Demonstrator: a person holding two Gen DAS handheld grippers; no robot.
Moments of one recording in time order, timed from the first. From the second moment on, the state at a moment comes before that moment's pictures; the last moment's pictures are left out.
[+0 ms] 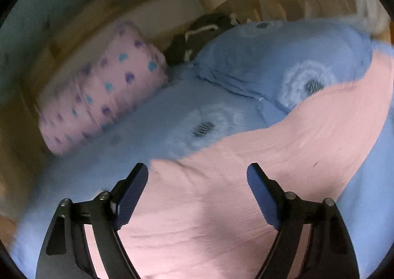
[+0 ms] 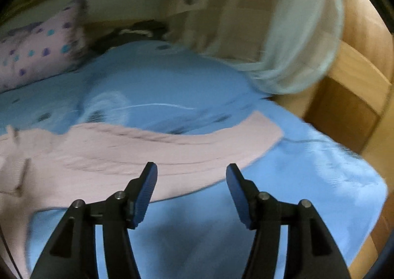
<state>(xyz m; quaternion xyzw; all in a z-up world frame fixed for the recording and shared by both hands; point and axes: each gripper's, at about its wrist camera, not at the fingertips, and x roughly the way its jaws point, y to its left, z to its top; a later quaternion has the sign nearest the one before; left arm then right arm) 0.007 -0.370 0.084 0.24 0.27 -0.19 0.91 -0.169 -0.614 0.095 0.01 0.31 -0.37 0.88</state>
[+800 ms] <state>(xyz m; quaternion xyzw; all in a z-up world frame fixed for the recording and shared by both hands) 0.030 -0.352 0.010 0.09 0.42 -0.22 0.88 -0.197 -0.775 0.017 0.42 0.19 -0.32 0.83</state>
